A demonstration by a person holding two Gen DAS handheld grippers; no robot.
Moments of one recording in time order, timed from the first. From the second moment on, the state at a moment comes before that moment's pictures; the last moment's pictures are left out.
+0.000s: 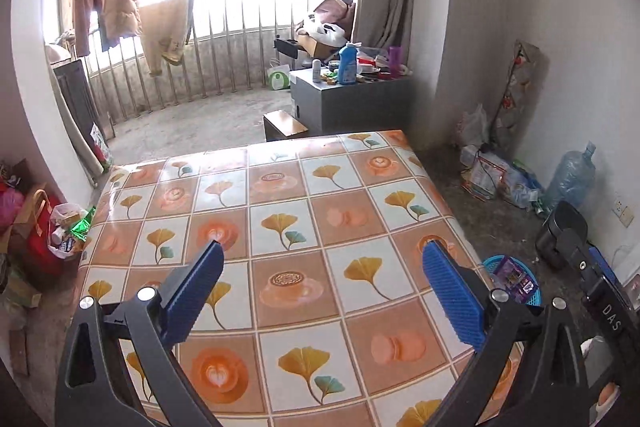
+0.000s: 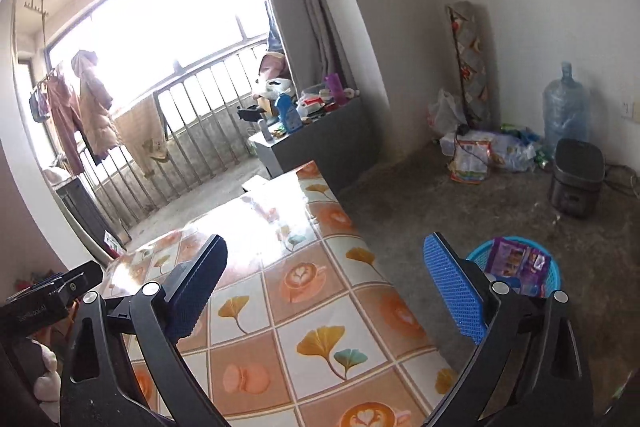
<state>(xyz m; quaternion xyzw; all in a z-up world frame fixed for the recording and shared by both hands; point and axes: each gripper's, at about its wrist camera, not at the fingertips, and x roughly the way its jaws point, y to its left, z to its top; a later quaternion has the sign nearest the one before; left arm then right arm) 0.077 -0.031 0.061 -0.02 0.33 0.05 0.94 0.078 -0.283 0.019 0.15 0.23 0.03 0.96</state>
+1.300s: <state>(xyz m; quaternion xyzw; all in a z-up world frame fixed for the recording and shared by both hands) 0.017 -0.010 -0.027 -0.01 0.45 0.03 0.89 0.004 -0.224 -0.037 -0.09 0.39 -0.06 0.92</state>
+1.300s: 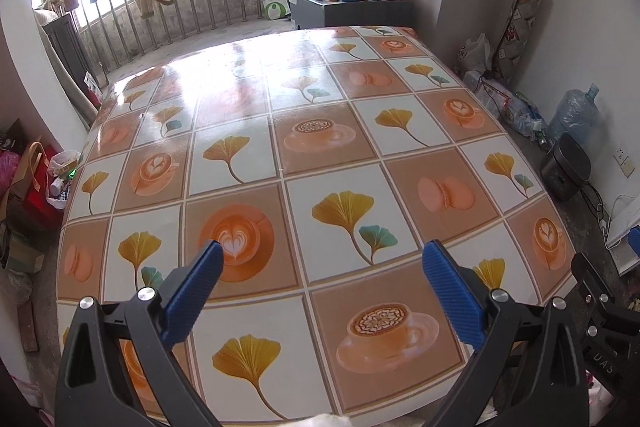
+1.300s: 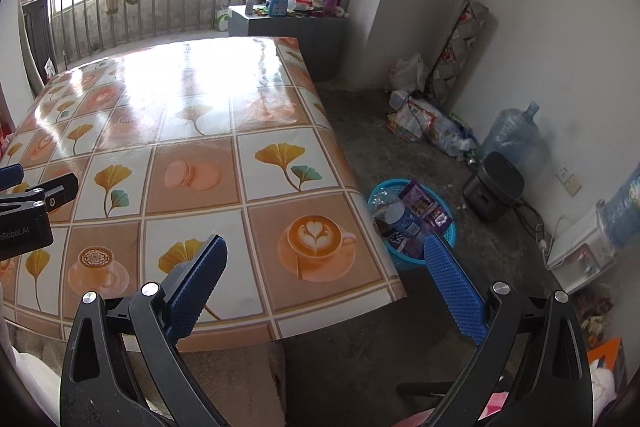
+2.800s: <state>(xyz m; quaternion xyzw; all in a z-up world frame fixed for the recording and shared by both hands) 0.029 -0.030 -0.040 0.03 0.46 0.01 0.89 0.010 -0.251 -0.047 -0.07 0.41 -0.08 0.91</state>
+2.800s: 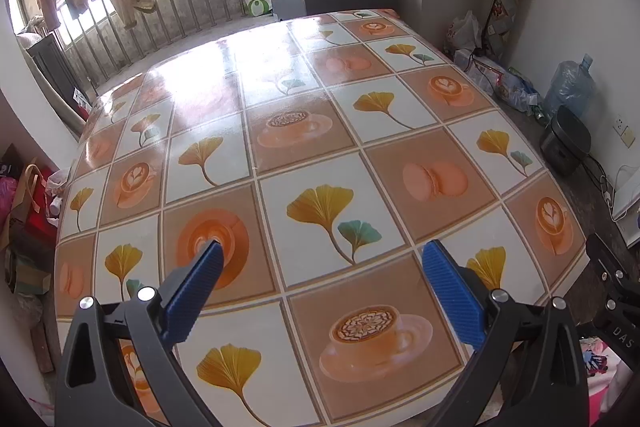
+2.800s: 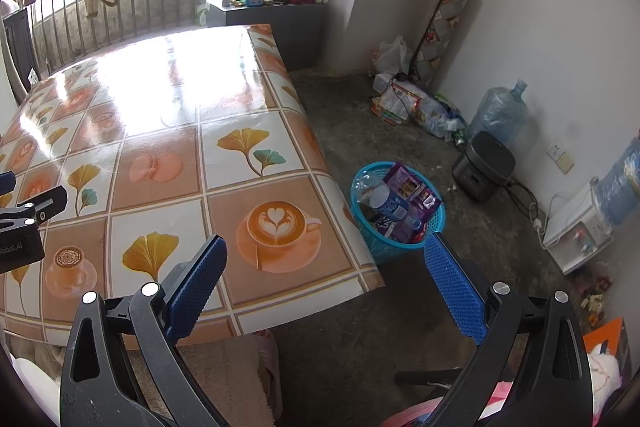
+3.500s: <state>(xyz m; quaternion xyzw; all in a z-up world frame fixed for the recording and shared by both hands) 0.029 -0.030 -0.041 0.03 0.47 0.01 0.88 0.012 -0.250 -0.044 -0.07 0.40 -0.08 0.91</state>
